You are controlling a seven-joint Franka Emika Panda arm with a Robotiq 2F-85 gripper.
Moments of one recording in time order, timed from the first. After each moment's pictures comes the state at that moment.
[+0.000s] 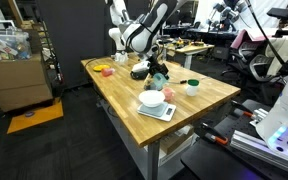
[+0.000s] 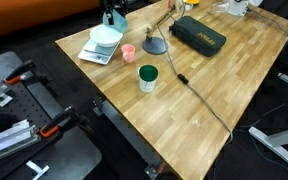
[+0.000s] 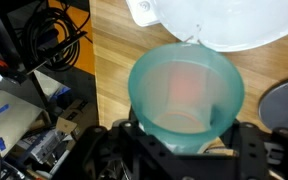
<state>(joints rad) 0.34 0.67 -0.09 -1.73 -0.36 1.92 1.83</state>
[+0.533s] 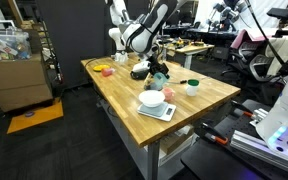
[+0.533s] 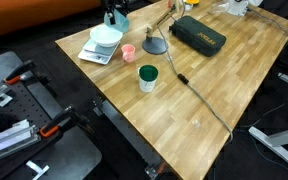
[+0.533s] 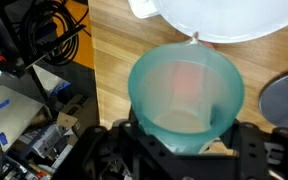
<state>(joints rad) 0.34 0.67 -0.10 -1.73 -0.39 1.90 1.84</state>
